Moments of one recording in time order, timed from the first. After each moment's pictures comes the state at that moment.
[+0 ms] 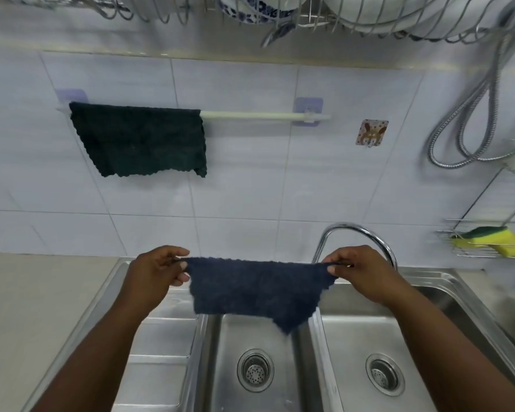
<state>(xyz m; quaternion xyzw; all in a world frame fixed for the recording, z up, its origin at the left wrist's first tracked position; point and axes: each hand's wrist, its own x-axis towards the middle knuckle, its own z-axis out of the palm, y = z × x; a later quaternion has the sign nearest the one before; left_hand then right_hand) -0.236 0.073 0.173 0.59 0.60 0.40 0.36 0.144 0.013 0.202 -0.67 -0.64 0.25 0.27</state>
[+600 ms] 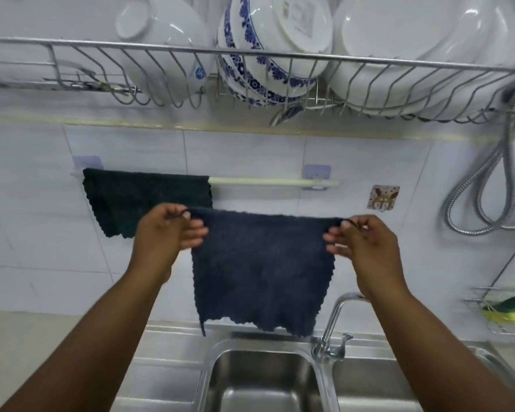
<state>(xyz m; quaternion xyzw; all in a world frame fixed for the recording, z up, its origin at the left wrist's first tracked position) -0.197 0.175 0.309 0.47 0.47 0.62 0.42 0.114 0.107 0.302 -0.49 -0.44 0.29 0.69</state>
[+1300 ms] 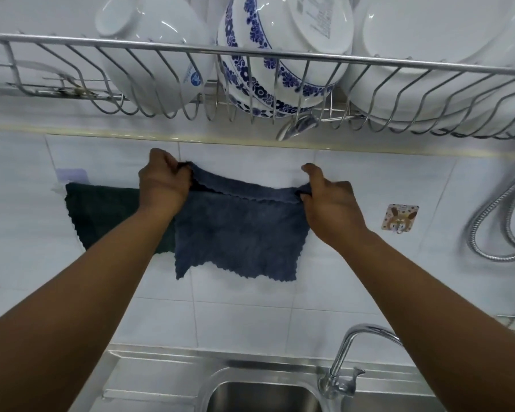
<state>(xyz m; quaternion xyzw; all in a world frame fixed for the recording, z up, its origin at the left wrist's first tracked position) -0.195 0.309 0.373 0.55 0.58 0.59 0.13 0.094 0.236 0.355 -0.59 -0.71 -0.13 0.36</state>
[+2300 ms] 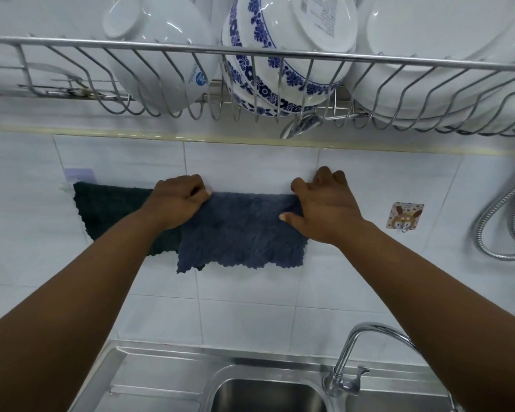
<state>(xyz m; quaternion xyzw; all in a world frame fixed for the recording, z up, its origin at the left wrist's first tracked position) -0.213 0.300 0.356 0.80 0.53 0.29 0.00 0.088 0.240 0.360 -0.56 -0.75 -0.32 0.13</state>
